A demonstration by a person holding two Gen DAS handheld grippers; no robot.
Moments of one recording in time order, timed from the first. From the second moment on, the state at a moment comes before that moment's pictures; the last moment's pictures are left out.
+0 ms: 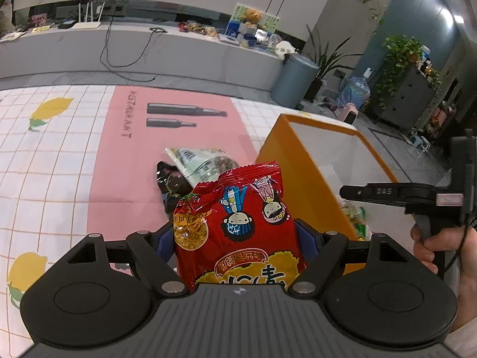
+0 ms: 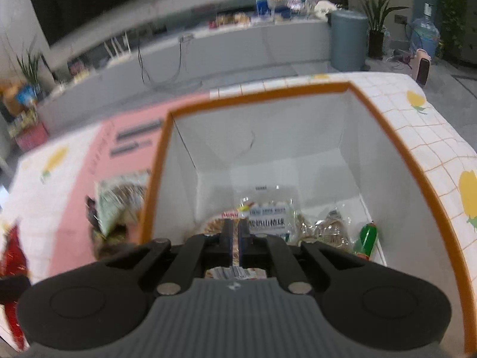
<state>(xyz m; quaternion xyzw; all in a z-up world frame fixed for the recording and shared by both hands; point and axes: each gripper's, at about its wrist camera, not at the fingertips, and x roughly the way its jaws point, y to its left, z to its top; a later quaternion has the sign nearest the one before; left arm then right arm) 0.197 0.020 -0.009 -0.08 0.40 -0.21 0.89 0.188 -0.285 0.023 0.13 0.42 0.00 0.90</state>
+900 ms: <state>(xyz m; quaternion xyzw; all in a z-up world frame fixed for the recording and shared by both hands) 0.216 -0.119 0.052 -0.07 0.38 -0.27 0.88 0.081 -0.395 0.053 0.27 0.32 -0.04 0.91</state>
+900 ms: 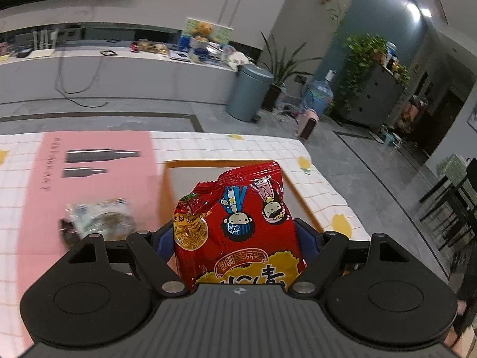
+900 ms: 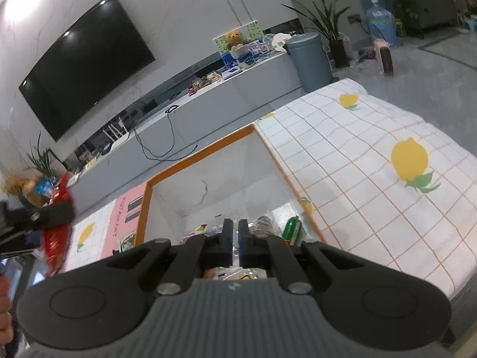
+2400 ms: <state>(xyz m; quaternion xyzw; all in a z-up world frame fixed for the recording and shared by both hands) 0.270 -0.205 0.006 -0.05 0.43 -0.23 0.87 0.076 -0.401 0.049 0.28 0.32 -0.06 0.90</state>
